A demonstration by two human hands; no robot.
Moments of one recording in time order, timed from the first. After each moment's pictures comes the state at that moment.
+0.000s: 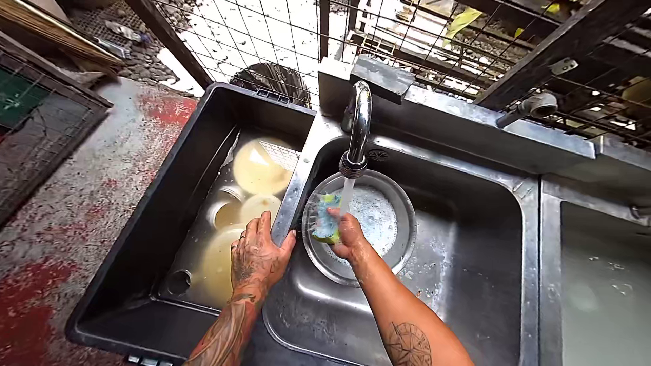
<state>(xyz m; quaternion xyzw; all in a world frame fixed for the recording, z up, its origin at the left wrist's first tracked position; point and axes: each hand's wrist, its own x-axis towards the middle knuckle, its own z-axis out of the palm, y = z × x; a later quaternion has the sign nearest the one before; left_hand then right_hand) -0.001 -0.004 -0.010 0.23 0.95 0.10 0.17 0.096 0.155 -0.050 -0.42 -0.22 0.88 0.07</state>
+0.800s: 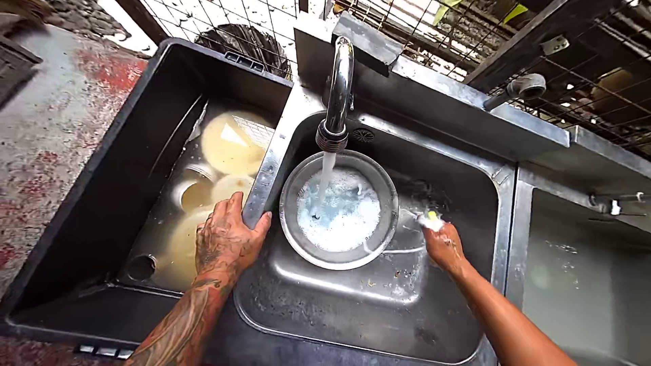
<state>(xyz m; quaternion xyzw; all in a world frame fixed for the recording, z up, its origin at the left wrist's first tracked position) -0.001 -0.004 -0.006 0.23 0.95 0.13 0.18 0.306 0.286 -0.003 -0.53 -0.79 0.31 -0.05</state>
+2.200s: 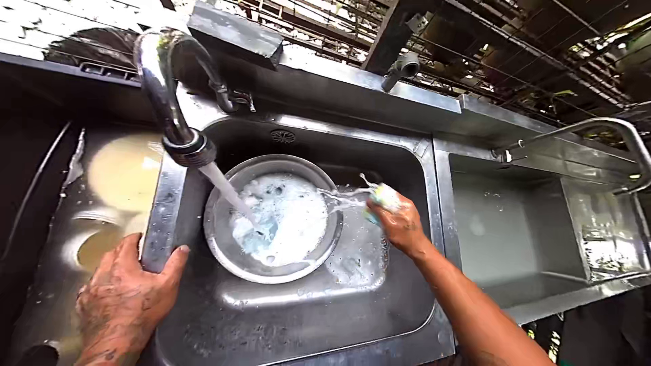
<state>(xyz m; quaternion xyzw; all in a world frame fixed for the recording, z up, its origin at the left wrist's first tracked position) -0.002 -0.012 -0.014 0.26 0.93 0.17 0.17 0.309 0.276 0.049 -0.44 -0.79 0.40 0.17</state>
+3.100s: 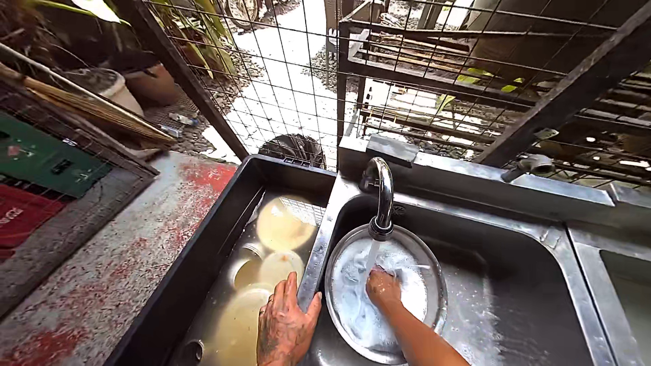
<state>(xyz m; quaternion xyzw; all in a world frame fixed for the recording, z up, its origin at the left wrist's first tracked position) -0.002 -0.002 -0.006 0.22 0.95 0.13 0.17 0.116 0.191 -0.130 -0.35 -0.87 0.25 -0.25</state>
